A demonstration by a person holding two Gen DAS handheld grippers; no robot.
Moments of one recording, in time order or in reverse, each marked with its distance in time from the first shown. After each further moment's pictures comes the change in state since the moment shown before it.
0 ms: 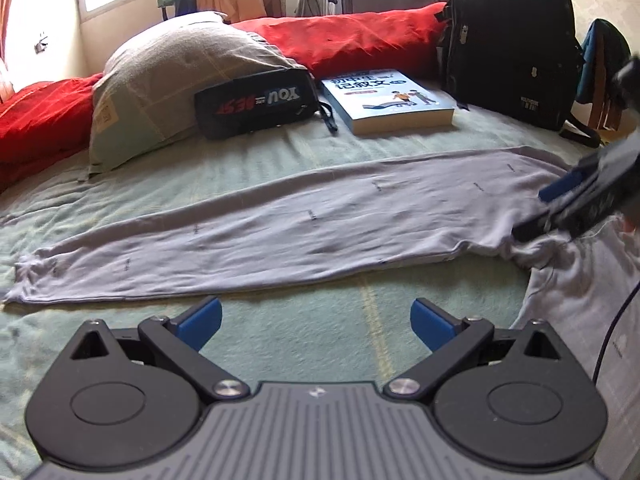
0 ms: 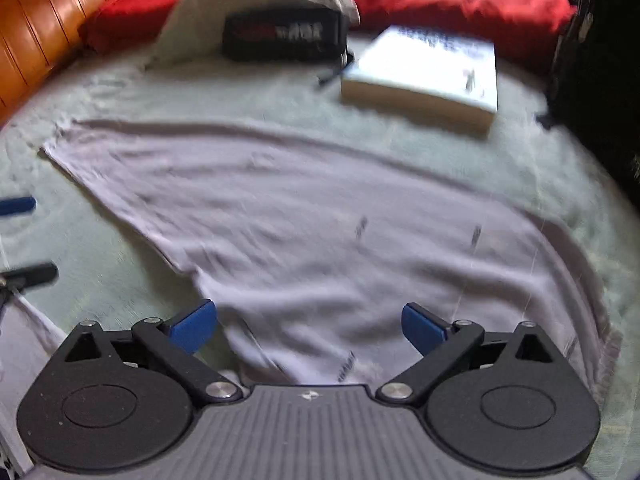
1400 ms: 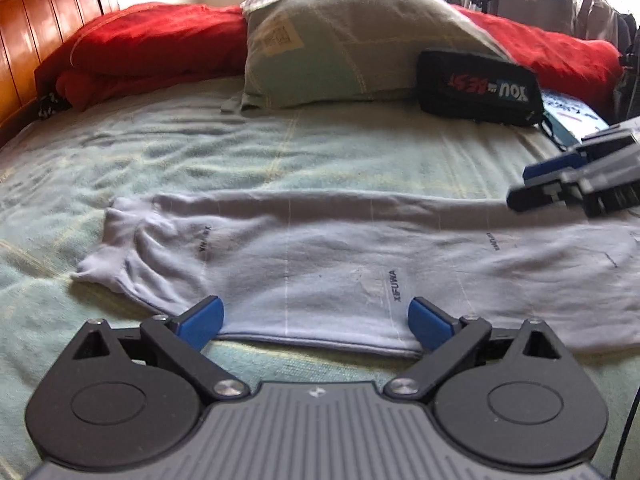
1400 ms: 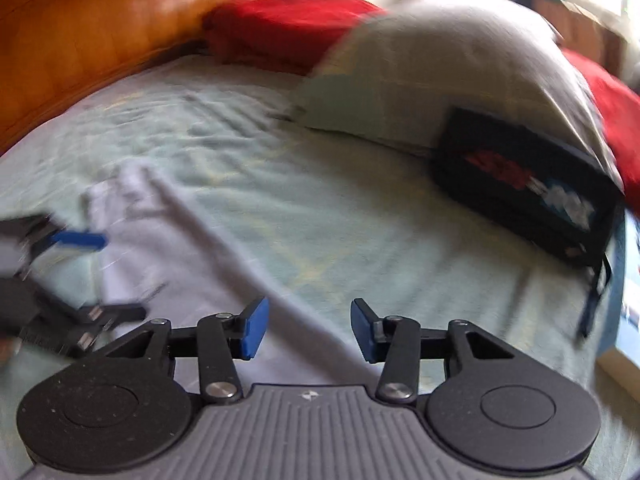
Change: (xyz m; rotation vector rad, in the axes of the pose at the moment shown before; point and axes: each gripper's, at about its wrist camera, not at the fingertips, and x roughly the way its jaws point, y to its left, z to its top) left arm 0.082 0.196 -0.010 -0.233 0.031 0.199; right arm 0.133 0.172 0.160 -0.379 -0.127 0.271
